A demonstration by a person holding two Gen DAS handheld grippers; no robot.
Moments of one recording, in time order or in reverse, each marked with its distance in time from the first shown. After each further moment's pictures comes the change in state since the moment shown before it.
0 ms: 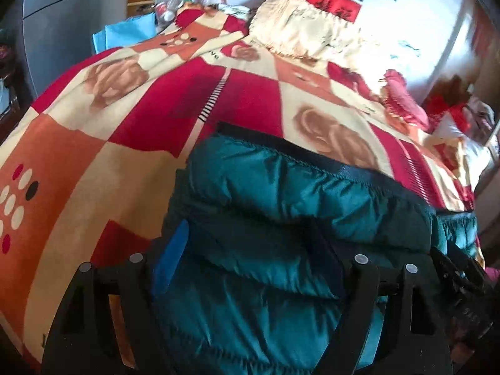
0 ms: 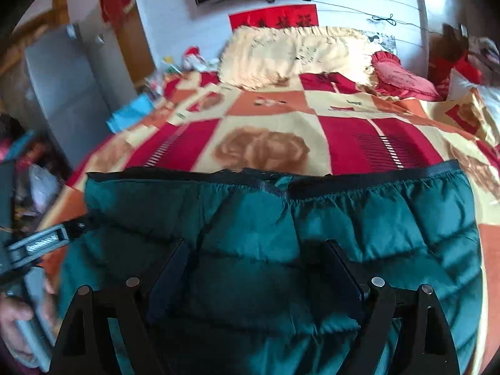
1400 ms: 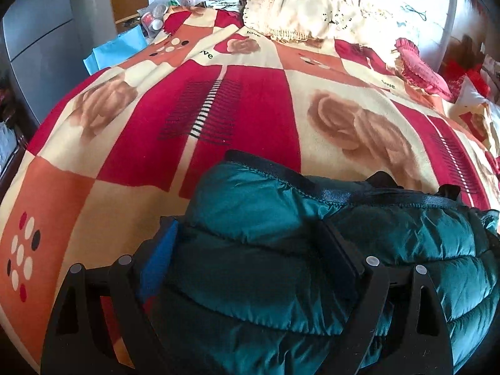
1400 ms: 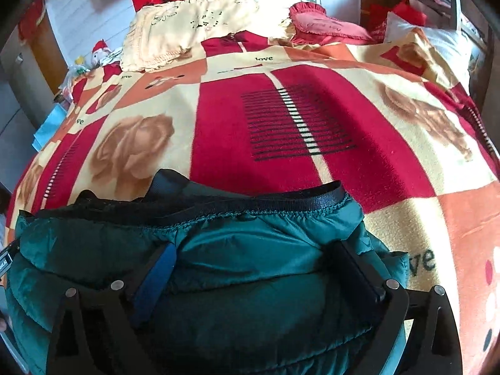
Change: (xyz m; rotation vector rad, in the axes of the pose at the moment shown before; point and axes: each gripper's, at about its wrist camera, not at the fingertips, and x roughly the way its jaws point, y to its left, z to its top) left arm 0.050 -0.019 0.023 0.149 0.028 0.129; right arm 0.041 -0.139 0.012 0.209 0.151 -0.226
